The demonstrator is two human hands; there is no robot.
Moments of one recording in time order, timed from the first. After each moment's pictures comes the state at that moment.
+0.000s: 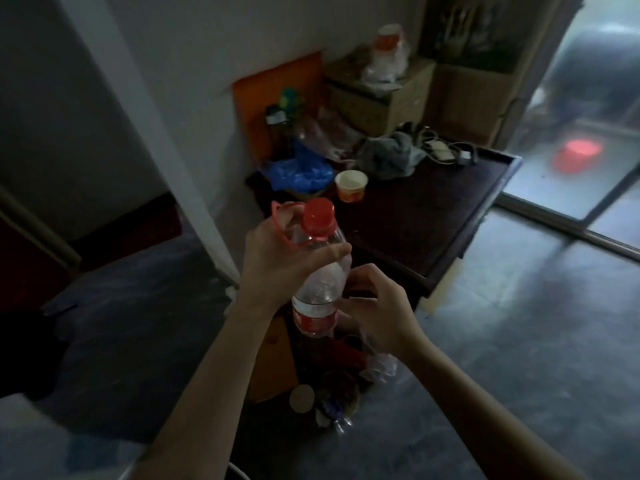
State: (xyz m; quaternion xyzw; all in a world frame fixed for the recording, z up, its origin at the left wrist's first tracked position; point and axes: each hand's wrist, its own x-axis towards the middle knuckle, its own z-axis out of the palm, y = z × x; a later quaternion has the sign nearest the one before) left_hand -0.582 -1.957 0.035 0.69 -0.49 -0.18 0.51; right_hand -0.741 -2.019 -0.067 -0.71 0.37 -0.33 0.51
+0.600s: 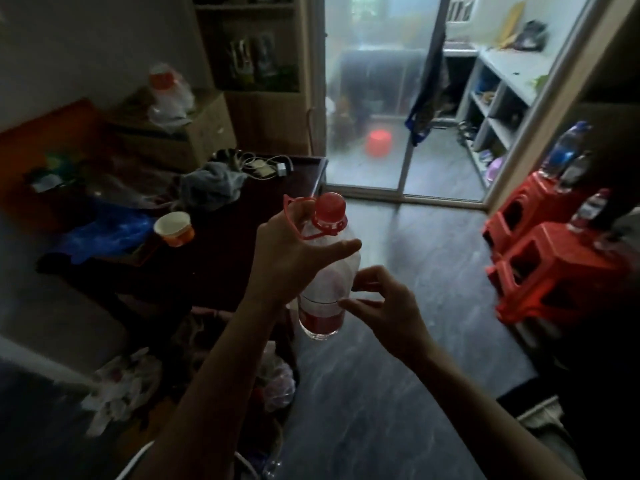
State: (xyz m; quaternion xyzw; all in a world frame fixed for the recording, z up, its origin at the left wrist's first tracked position) left_hand -0.844 -2.064 0.044 0.51 -0.66 -0.29 0.46; right_hand -1.008 -2.031 -0.064 -0.61 0.53 -0.49 0.34
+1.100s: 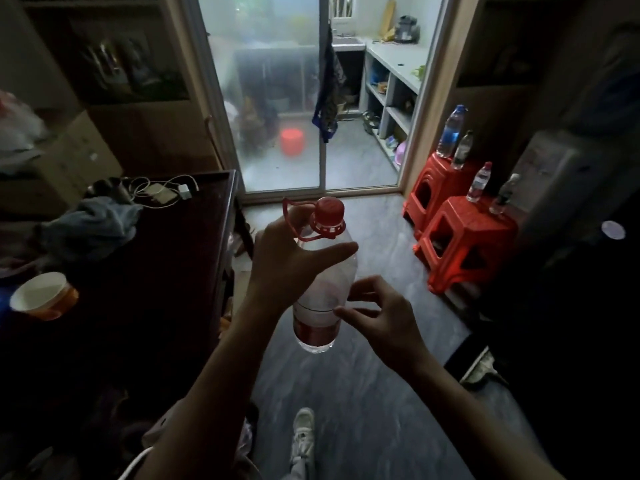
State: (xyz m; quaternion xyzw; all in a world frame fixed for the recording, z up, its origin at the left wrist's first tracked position) left_hand -0.954 -2.144 0.024 0.38 -0.74 -0.35 0.43; right_hand -1.094 -2.048 -0.070 -0.48 0.63 -0.54 0.28
